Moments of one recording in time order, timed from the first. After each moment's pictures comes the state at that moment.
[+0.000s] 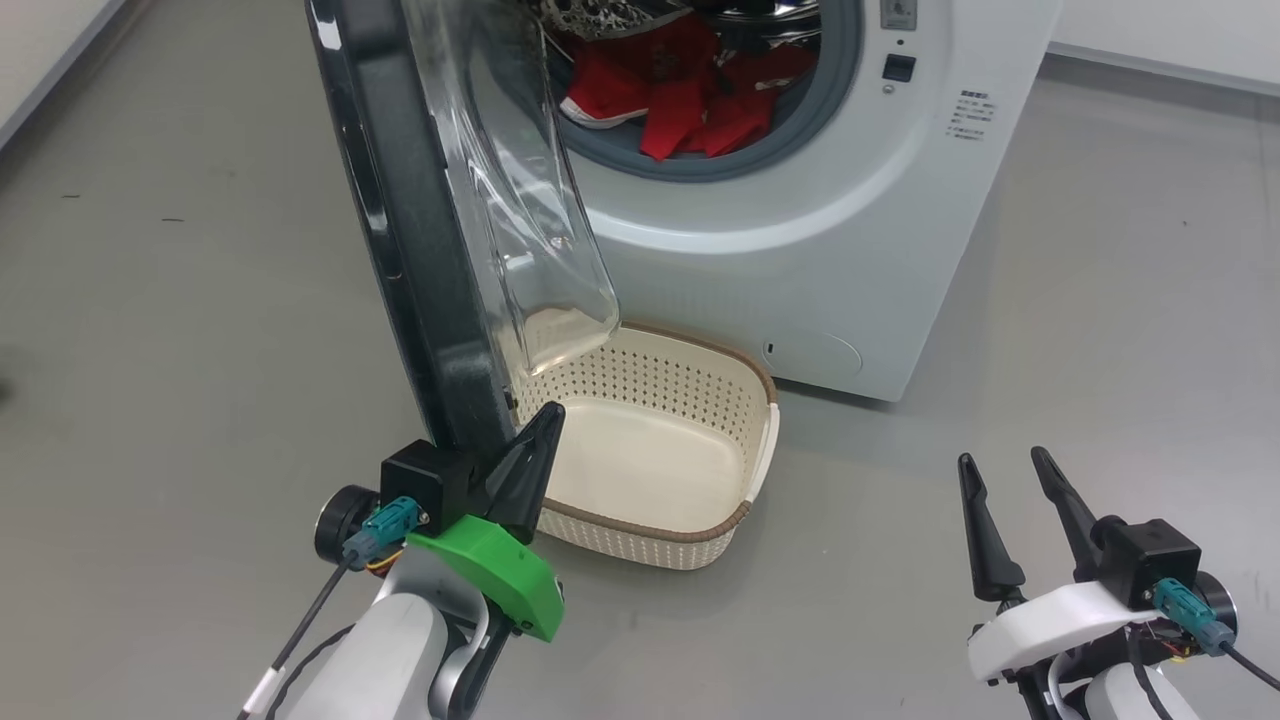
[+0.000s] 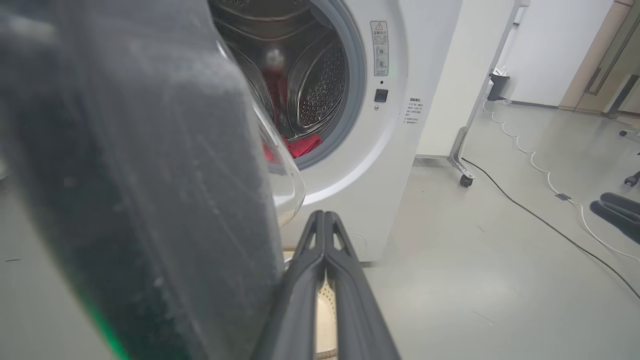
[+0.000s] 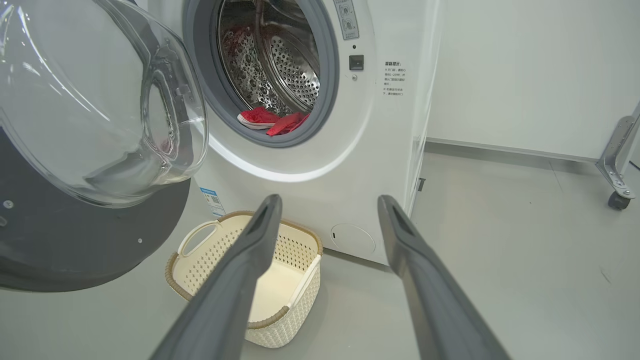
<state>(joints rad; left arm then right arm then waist) -0.33 0.02 -0.50 0.39 -0.48 -0.05 -0.17 -0.01 -0.13 0.18 0.24 0.34 -0.01 -0.26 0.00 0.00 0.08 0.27</state>
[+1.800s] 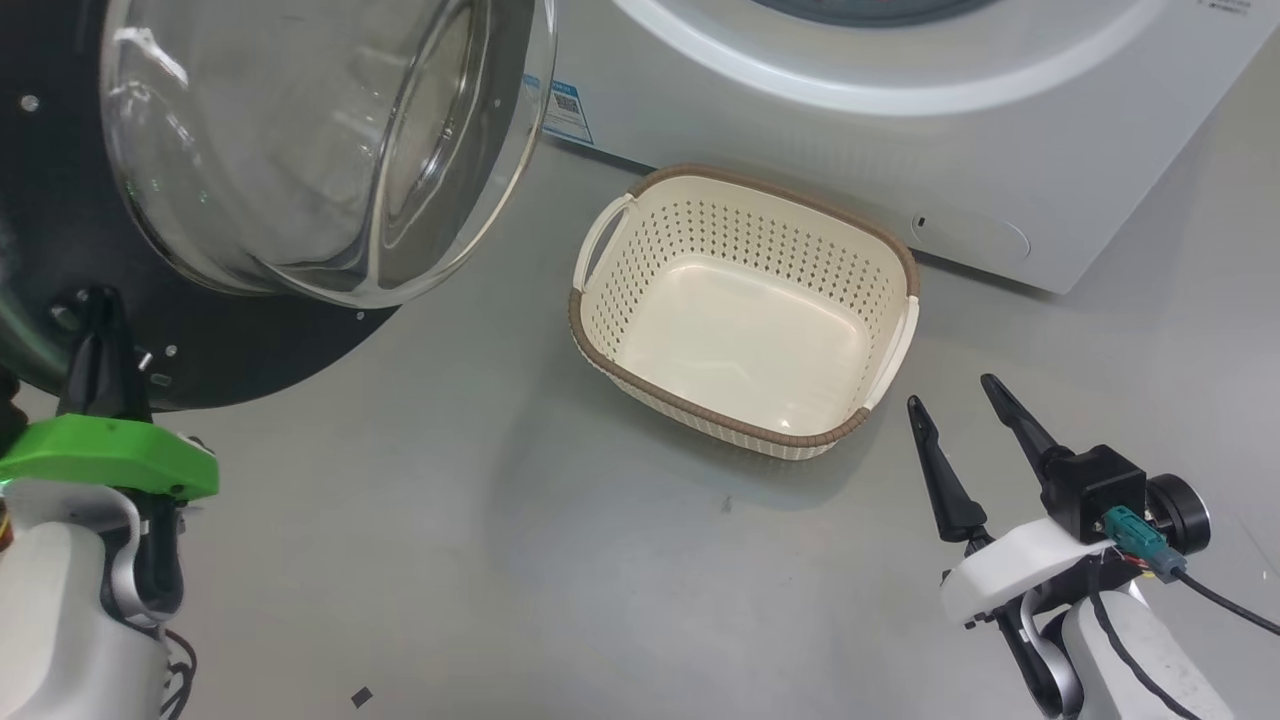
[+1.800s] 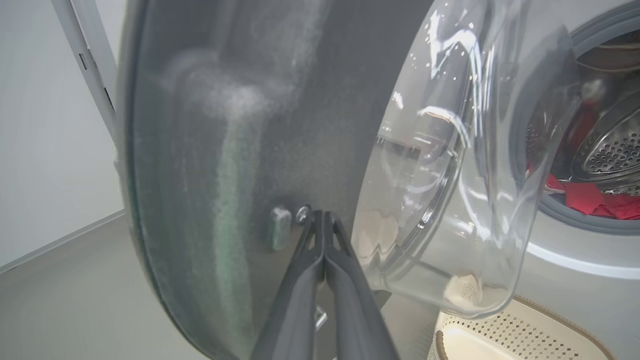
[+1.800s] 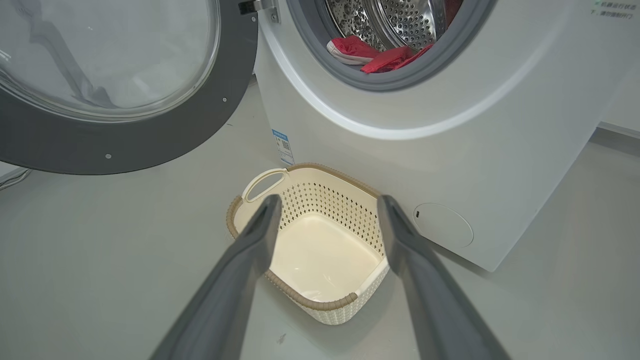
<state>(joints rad) -0.41 0.23 -0.11 0.45 -0.66 0.05 -0.23 -0.12 -0.16 0.27 0.23 0.24 0.03 -0.20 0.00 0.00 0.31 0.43</state>
